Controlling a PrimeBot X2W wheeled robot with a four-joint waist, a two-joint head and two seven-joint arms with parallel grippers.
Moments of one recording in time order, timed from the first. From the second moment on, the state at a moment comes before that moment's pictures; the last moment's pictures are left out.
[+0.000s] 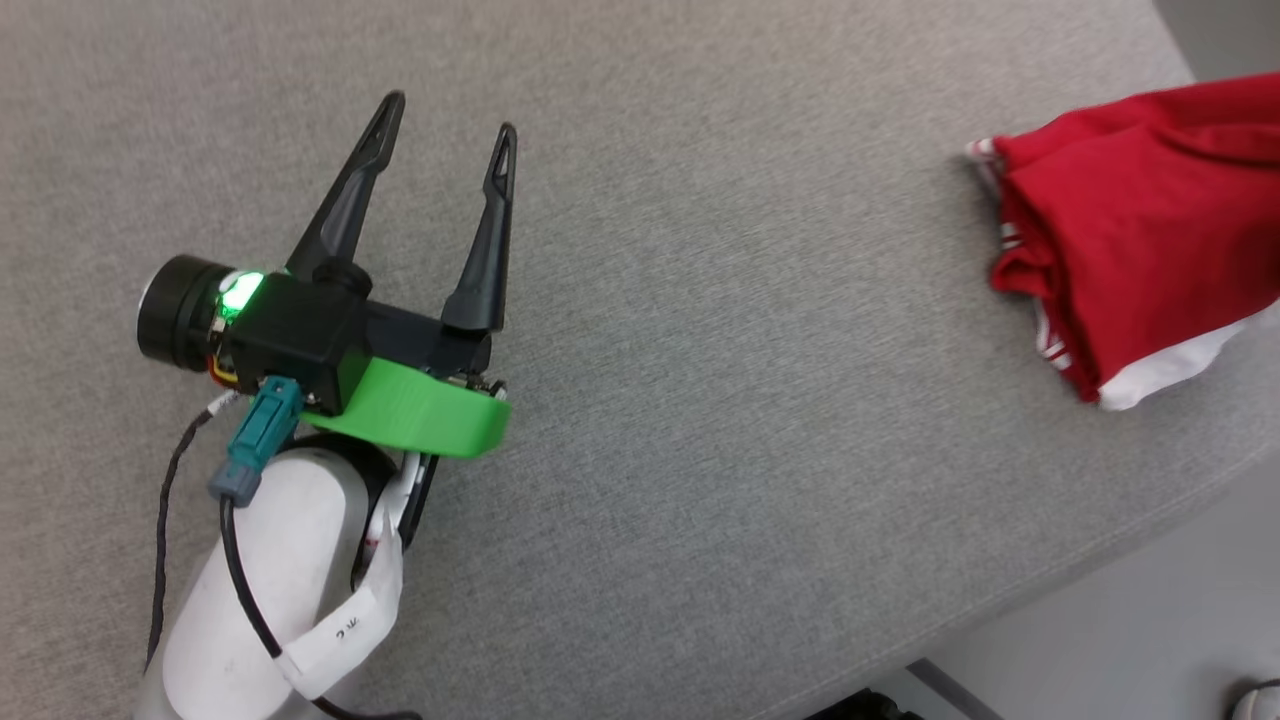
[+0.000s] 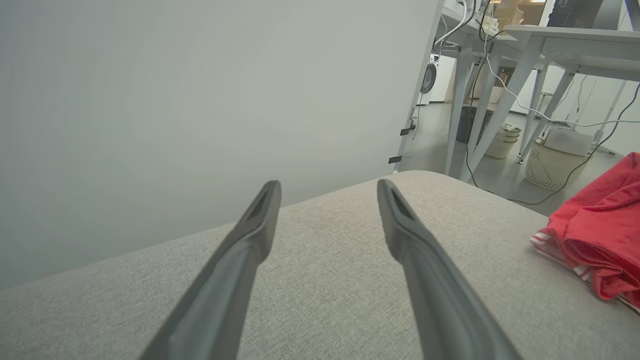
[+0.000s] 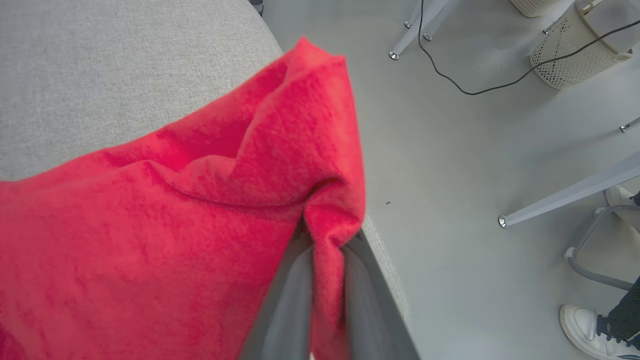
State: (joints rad) left arm -0.43 0.26 -0.29 -0.15 -0.19 0.02 -0.13; right arm -0.79 -0.53 0.08 0.75 0.45 0.13 0.19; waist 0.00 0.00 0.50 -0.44
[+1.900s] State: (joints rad) left arm -0.18 0.18 -0.25 0.04 -0.32 0.09 -0.26; right arm -0.30 -0.32 -0.19 0.48 0.18 0.13 -0.23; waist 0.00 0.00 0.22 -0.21
